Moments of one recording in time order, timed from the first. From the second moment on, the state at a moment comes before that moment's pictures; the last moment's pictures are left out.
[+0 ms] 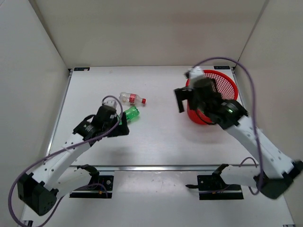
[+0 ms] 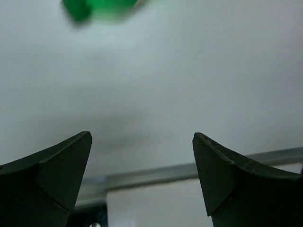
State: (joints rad) left arm -0.58 1.02 0.91 -0.72 -0.13 -0.55; right arm 0.63 1.08 1.38 -0.80 0.38 0.08
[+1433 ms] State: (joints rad) left arm -0.49 0.60 0.67 -0.98 0.06 -0.74; right arm 0.66 2.68 2.57 -0.69 -0.21 -0.18
